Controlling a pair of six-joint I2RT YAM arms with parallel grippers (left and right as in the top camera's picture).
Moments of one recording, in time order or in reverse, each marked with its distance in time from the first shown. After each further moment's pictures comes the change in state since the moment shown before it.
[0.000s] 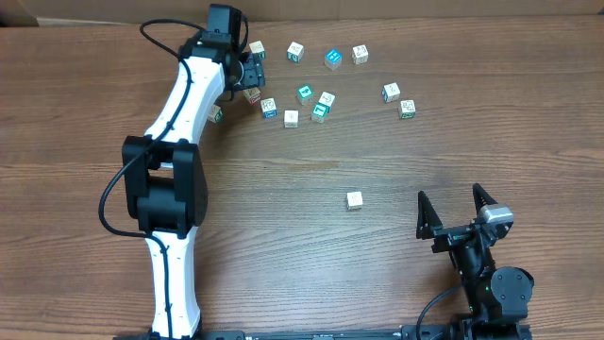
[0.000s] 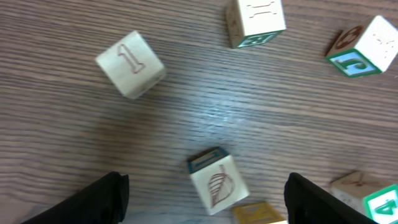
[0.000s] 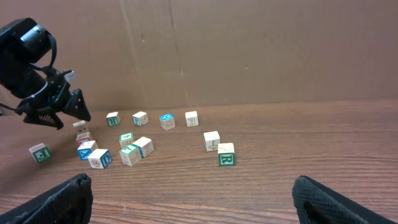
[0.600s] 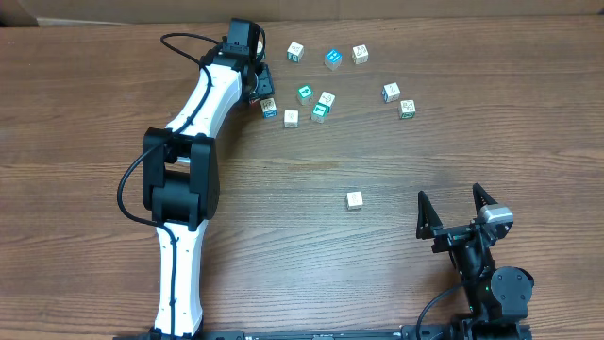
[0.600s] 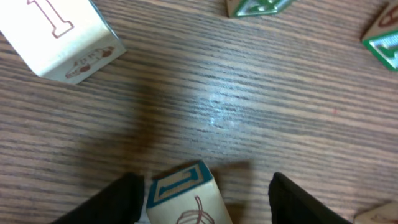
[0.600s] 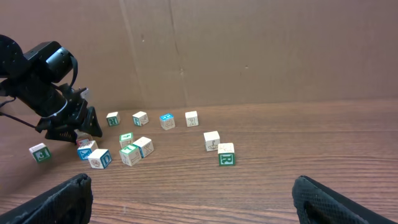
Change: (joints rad) left arm -0.037 0.093 0.000 0.057 -0.028 -0.089; right arm 0.000 0.000 0.000 0.000 0.000 0.000
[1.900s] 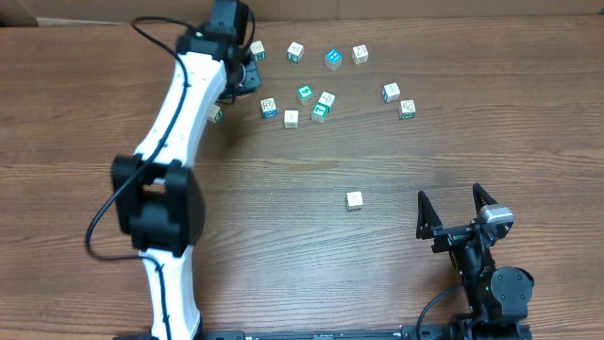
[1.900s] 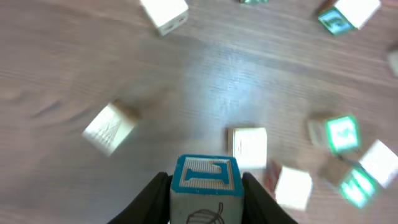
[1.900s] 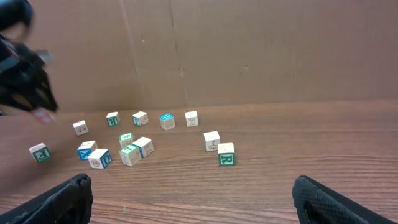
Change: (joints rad) left arm 0.001 -0.255 0.018 -0.348 -0.032 -0.008; right arm 0.000 0.000 0.000 0.000 0.000 0.000
